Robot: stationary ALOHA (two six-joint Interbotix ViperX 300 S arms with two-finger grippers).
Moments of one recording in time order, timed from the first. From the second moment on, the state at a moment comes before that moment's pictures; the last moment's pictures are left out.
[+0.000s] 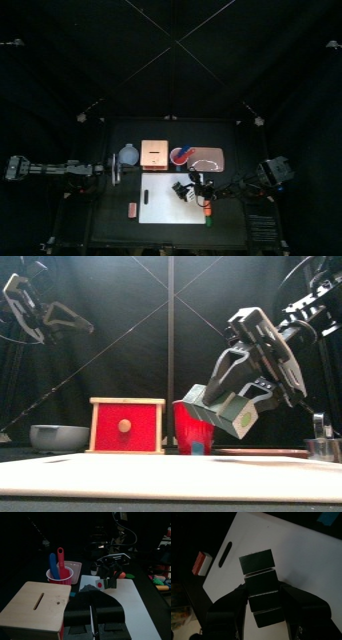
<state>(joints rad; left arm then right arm) 0.10 -0.82 1.27 -0.05 -0.37 0.00 0.32 0.03 0.81 1.34 -0.52 -0.06</state>
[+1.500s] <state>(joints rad) 0.10 -0.82 1.29 -0.06 -0.35 0.00 0.43 0.24 0.45 2.21 -0.83 -0.30</state>
